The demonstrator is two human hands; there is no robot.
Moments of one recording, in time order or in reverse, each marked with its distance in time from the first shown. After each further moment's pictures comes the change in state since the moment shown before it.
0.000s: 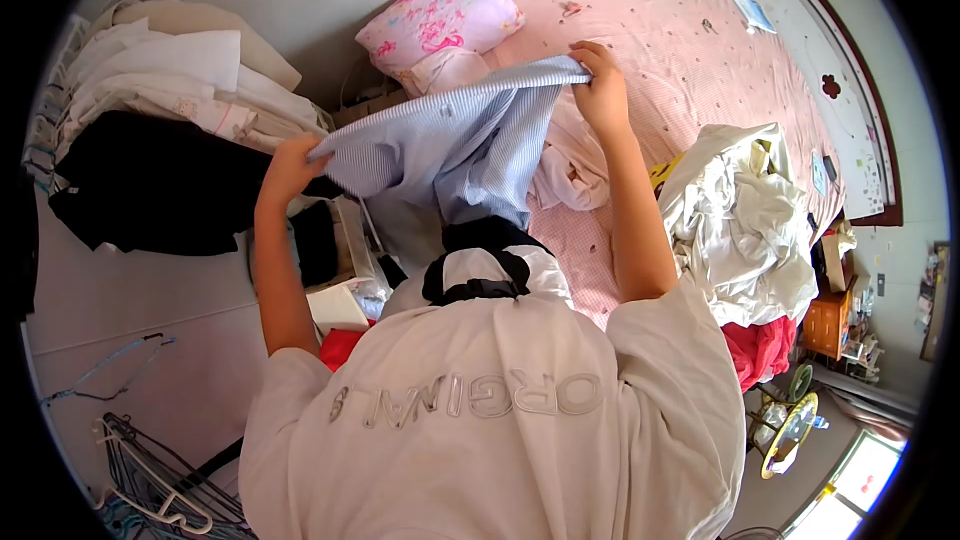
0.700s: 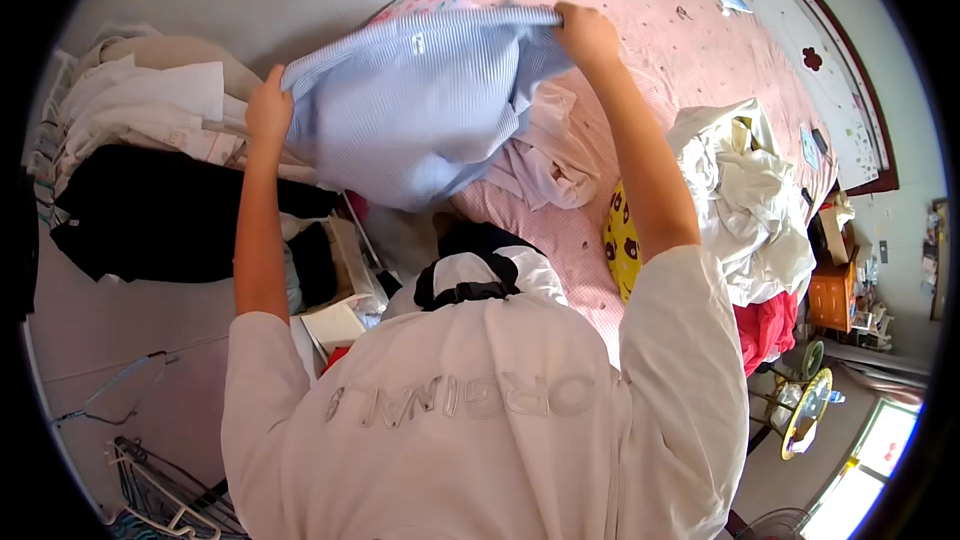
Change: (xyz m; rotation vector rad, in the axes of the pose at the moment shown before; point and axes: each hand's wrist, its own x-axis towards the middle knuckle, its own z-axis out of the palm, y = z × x) left_hand 0.089 0.030 -0.027 0.375 0.484 -0.237; right_hand 0.056 -0.012 -0.032 -0.739 -0.097 0.037
